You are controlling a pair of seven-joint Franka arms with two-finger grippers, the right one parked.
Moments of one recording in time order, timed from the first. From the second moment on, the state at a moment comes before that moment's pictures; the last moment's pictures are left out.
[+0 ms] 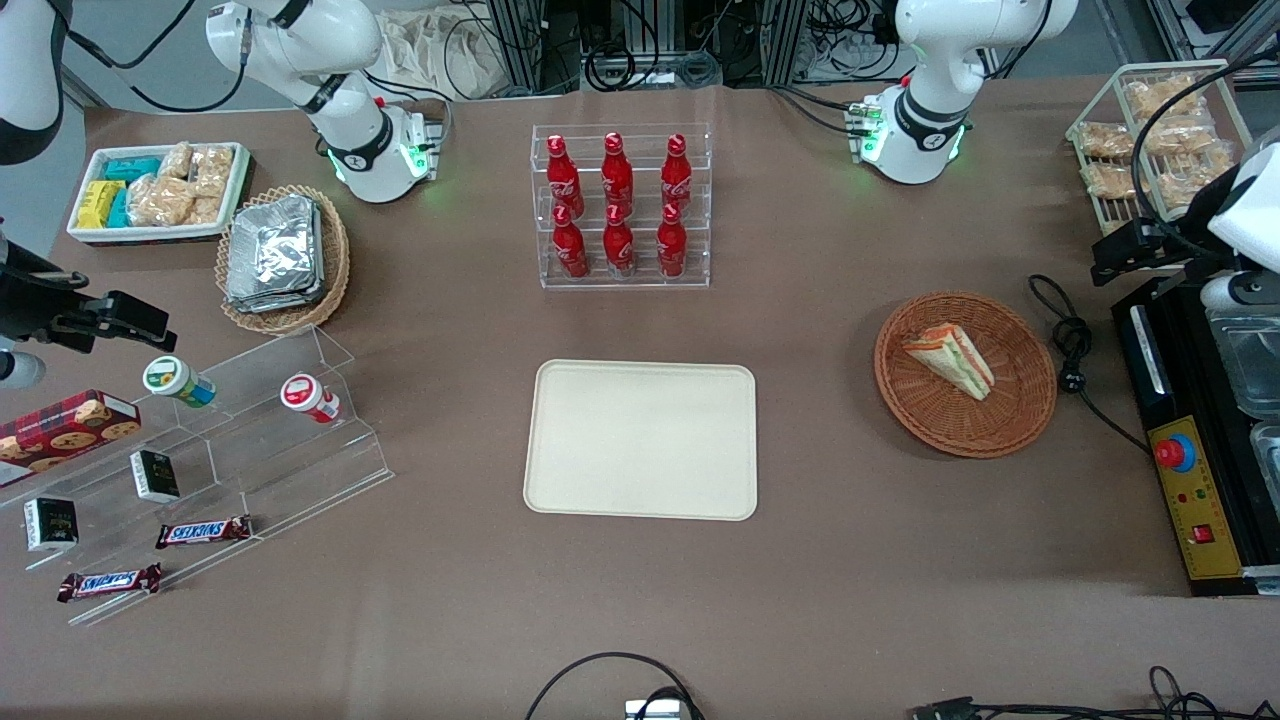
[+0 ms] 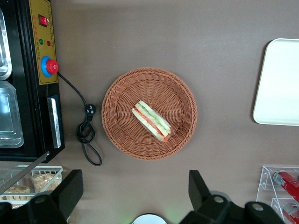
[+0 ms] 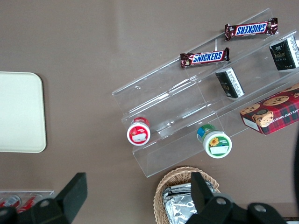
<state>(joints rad) 0.01 0.00 -0.03 -1.55 0.03 1.46 -0.03</state>
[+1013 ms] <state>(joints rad) 0.01 -0.02 -0.05 -1.81 0.04 1.64 -0.30</state>
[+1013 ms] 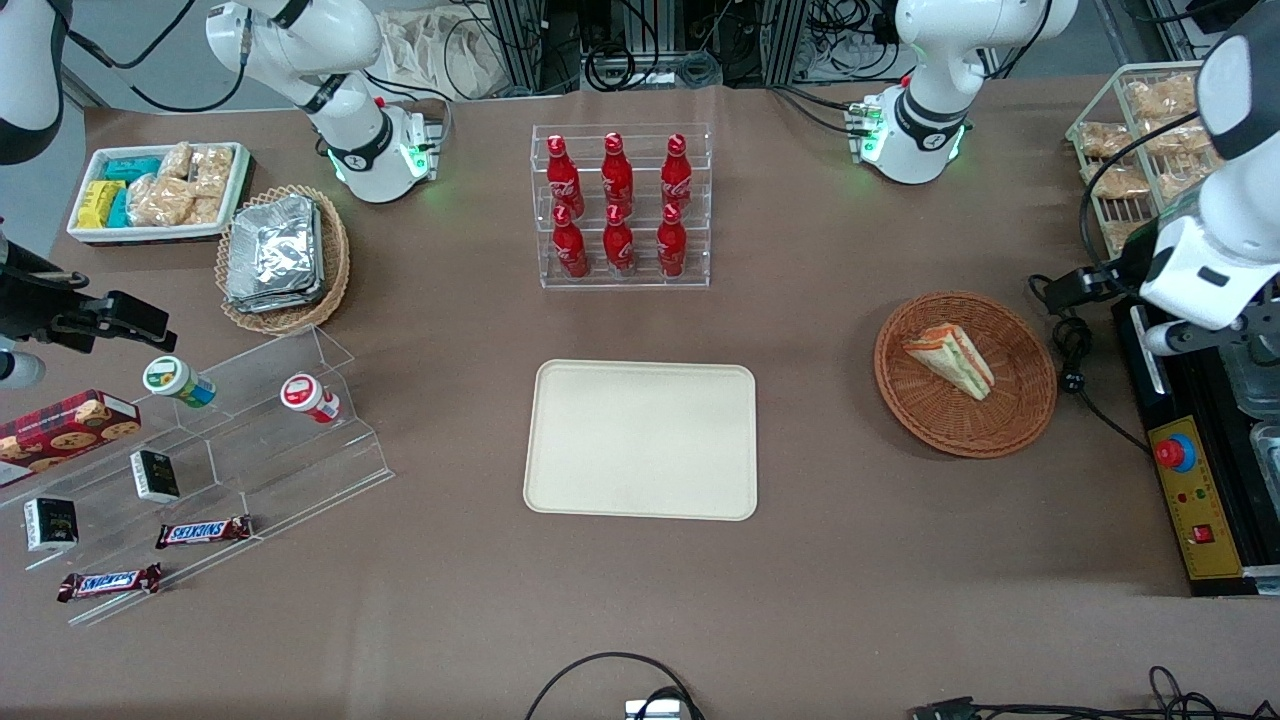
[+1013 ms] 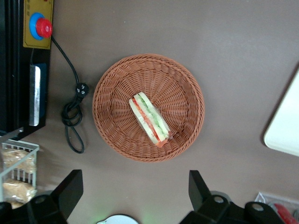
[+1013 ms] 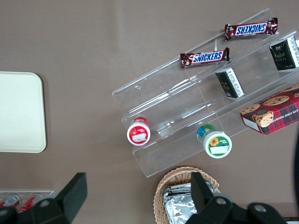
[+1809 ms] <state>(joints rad) 0.01 -0.09 -0.05 -2.20 0.04 2.02 -0.54</state>
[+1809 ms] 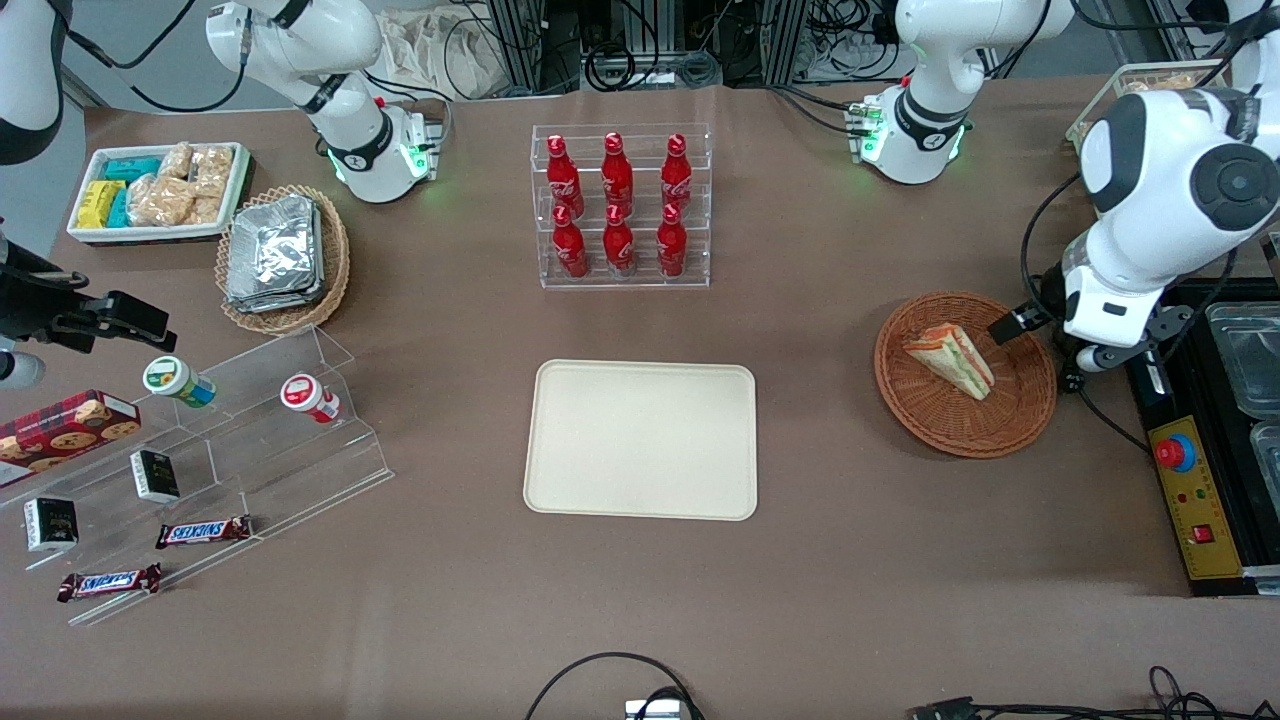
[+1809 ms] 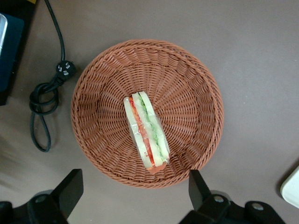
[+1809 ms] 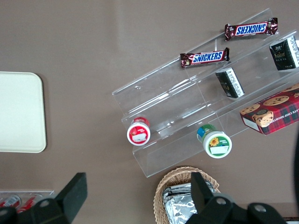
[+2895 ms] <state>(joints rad) -0.01 -0.04 -0.07 -2.50 0.04 2.49 -0.80</state>
